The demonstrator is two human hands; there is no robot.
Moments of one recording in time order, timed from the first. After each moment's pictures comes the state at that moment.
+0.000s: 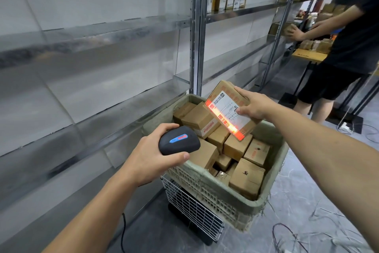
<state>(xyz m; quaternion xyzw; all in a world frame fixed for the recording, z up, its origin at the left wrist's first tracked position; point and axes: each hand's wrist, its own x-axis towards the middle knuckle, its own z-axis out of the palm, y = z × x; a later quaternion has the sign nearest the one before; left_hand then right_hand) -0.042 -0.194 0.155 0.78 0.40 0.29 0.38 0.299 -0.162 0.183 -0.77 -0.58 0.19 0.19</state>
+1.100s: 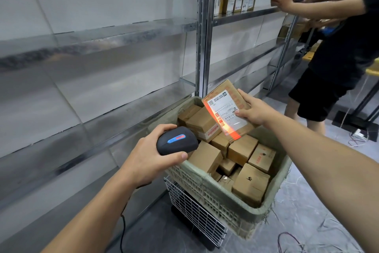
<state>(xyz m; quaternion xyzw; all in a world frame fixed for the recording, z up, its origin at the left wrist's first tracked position) -0.041 -0.190 0.151 0.76 0.41 0.32 0.38 0.310 -0.146 0.164 -0.74 -0.56 0.24 0.27</state>
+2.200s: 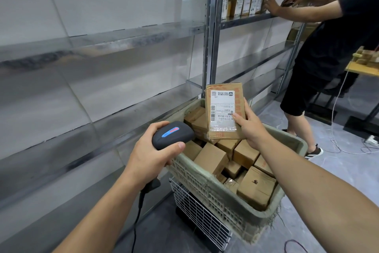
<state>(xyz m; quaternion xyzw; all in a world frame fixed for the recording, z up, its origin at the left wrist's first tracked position) -0.040 -0.205 0.152 0.63 0.45 0.43 0.47 0.265 -0.151 0.114 -0.61 -0.42 0.40 0.55</state>
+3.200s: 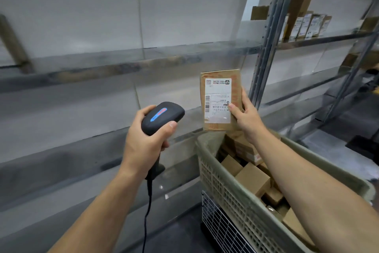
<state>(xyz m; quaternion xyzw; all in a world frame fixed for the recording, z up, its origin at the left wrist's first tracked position) -0.166 -0.206 0.202 0.51 0.47 0.62 0.38 0.095 -0.099 0.191 -0.51 -0.55 0.38 0.54</state>
